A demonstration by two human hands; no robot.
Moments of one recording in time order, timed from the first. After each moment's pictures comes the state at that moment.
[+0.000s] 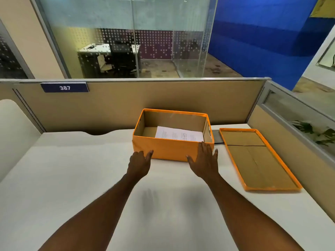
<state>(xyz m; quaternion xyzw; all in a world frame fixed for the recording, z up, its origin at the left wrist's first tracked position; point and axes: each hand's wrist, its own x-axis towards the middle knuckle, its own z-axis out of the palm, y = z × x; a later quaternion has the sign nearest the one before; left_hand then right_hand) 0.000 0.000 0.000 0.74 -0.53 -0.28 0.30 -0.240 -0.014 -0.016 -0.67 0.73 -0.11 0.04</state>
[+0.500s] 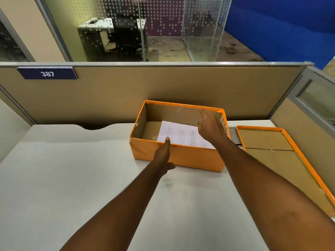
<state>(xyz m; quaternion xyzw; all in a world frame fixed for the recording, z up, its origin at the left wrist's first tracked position) -0.071 -0.104 0.000 0.64 -0.17 -0.64 0.39 -0.235 -0.196 0.018 -0.71 0.68 -0.19 0.06</state>
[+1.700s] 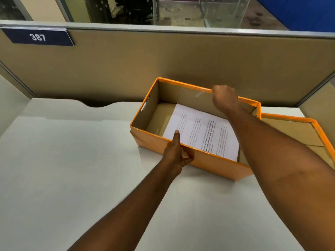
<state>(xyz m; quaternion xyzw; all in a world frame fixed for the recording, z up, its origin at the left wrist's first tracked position) -0.078 -0.110 -0.041 0.57 -0.05 -0.69 0.44 -0.224 -0.293 0.004 -0.75 0.65 -0.03 -0.07</state>
